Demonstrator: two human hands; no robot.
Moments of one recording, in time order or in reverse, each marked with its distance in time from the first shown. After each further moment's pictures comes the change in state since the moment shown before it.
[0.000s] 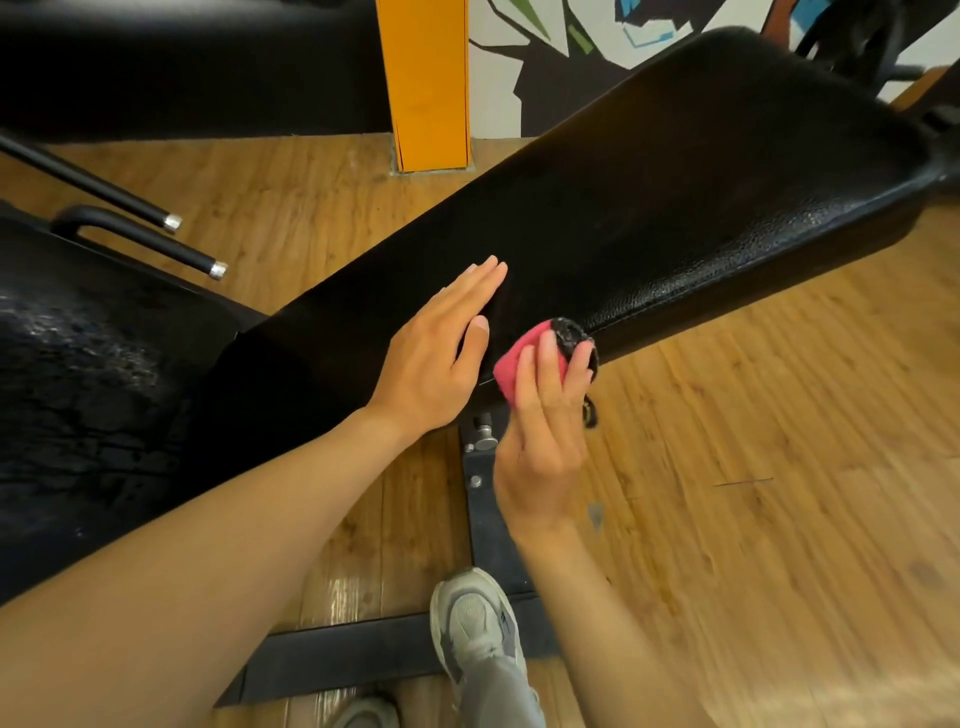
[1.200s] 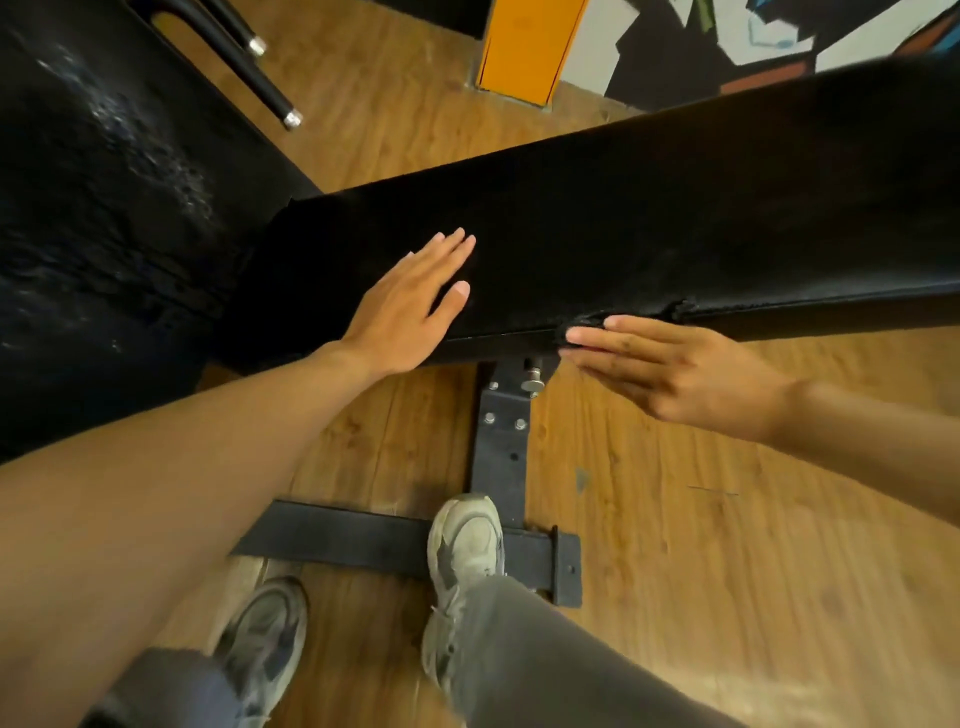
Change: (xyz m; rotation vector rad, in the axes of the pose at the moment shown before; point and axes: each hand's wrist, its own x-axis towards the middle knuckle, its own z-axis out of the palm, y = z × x) left_hand -0.096 -0.101 -0.035 0.117 -0.018 -0.283; right_hand 0.120 0.020 -0.043 -0.354 -0.990 -1.642
